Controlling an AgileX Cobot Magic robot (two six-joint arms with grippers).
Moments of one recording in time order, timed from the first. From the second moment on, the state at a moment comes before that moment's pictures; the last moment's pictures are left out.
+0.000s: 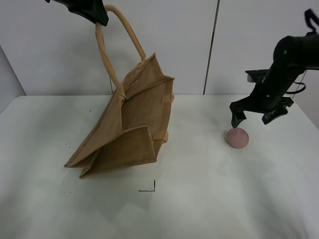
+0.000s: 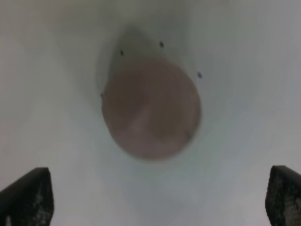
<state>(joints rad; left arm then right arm) -0.34 1.91 -2.26 -0.04 1.17 -0.05 0.08 1.97 -1.45 0.06 0.90 -0.14</state>
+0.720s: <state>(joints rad) -0.34 1.91 -2.26 -0.04 1.17 -0.05 0.09 2.22 -1.58 0.07 0.90 -0.09</state>
